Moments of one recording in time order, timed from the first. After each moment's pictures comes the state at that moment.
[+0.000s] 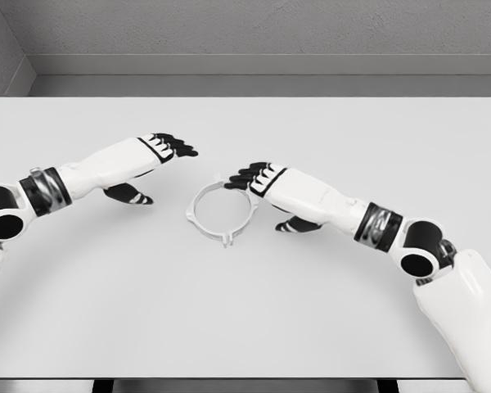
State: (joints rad) left arm -0.48 0.61 -0.45 -1.38 -0.49 -0.61 -0.35; right arm -0.29 -0.32 0.34 -1.57 0.62 -0.61 0.44
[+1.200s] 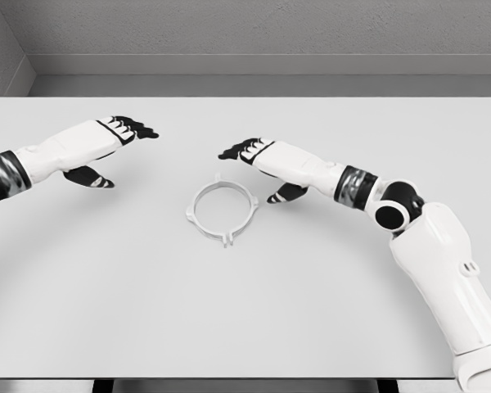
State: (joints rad) left arm -0.51 0.70 -0.43 -1.32 -0.49 -0.61 -0.34; right arm -0.53 -0.24 0.42 -1.22 0.63 -0.61 0.44
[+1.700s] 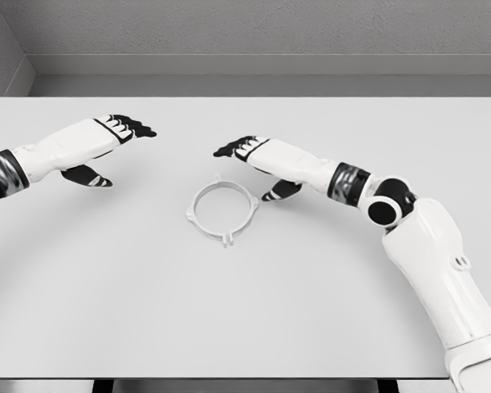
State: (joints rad) left arm -0.51 0.70 -0.43 -1.32 -0.49 -0.61 -0.34; right arm -0.55 -0.21 0.42 -1.18 0.63 -0.61 0.44
